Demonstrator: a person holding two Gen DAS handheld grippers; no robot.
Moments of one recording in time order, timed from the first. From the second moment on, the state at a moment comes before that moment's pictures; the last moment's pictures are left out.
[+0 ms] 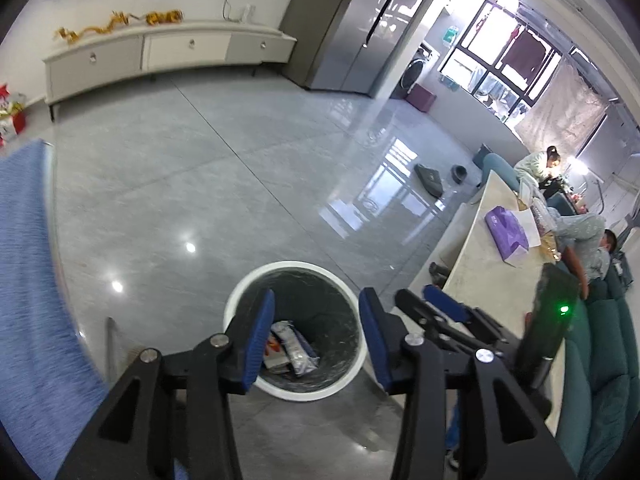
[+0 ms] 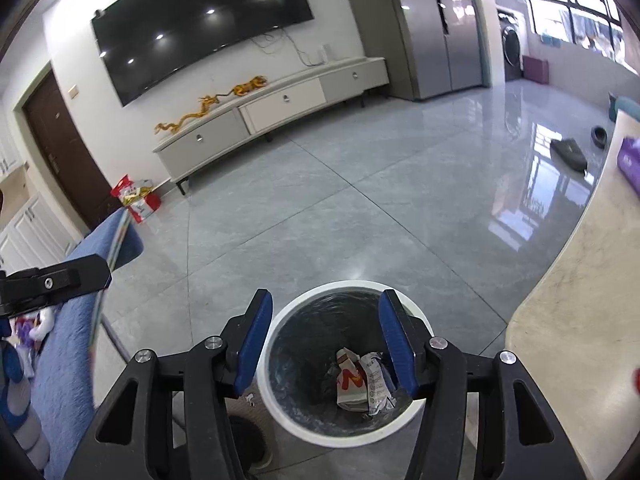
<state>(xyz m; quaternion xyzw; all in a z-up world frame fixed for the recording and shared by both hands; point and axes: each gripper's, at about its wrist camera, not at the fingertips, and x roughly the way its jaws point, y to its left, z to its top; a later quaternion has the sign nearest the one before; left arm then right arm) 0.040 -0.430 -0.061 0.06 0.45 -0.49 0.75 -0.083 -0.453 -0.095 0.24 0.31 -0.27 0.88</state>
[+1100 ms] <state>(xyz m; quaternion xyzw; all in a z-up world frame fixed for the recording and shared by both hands) 0.020 -0.084 0.084 -0.05 0.31 -0.42 0.85 -0.083 -0.268 0.019 0.12 0.29 -0.14 0.94</state>
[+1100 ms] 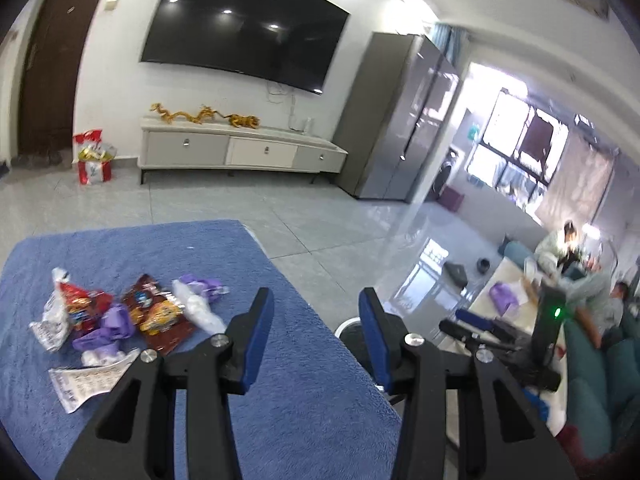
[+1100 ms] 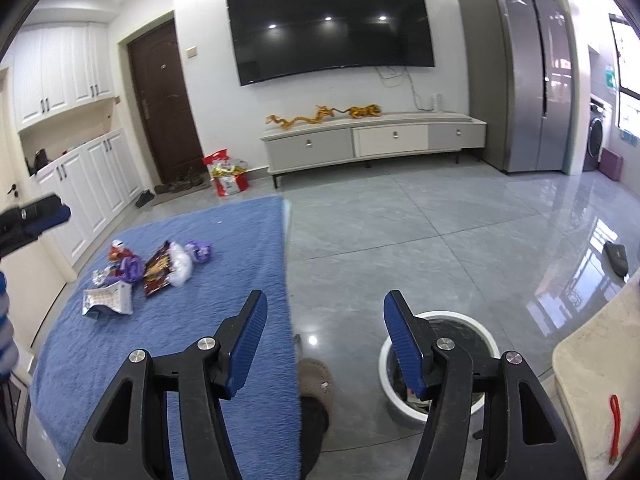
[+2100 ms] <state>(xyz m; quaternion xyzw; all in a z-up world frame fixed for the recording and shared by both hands) 0.138 0.086 0.010 0.00 0.39 -0.02 0.92 -0.094 -0.233 0.037 0.10 0.29 -0.11 0.94</state>
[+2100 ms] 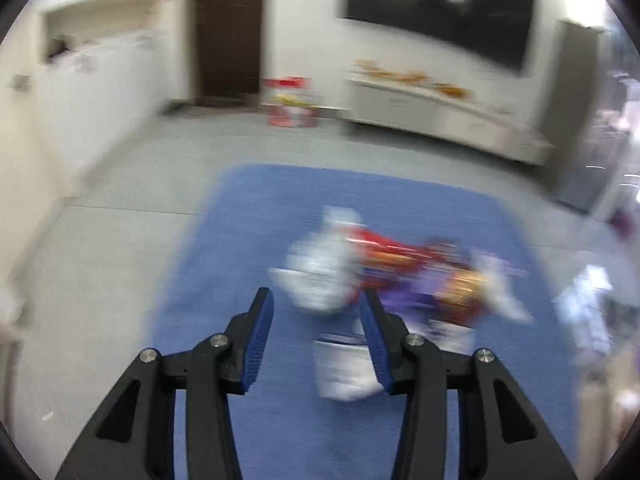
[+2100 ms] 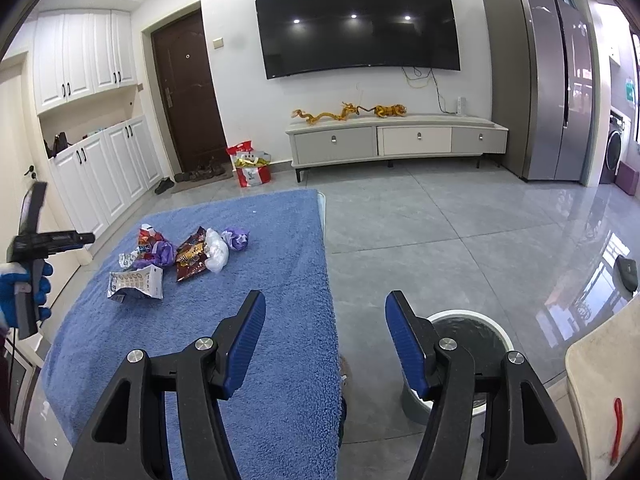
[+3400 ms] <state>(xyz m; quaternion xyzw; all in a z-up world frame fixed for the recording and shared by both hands) 0.001 0.090 0.049 0.11 0.27 -0.17 0.94 0.020 -0.126 0.009 0.06 0.35 0.02 0.93</state>
